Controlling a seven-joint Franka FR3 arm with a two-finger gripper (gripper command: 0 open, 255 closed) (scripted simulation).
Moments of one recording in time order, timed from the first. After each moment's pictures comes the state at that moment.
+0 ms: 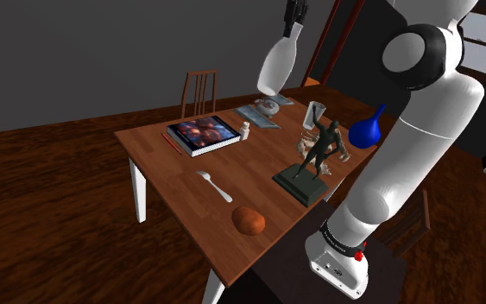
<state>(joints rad) -0.09 0.09 -0.15 -1.12 -0.01 1.17 -0.47</state>
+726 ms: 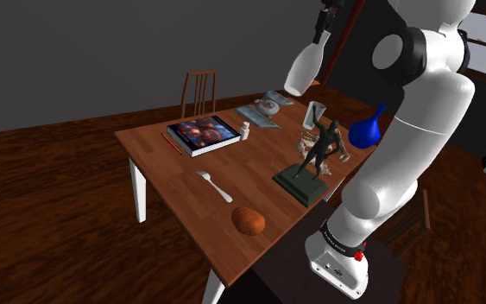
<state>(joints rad) -0.27 0.14 -0.29 -1.05 0.01 1.17 -0.77</state>
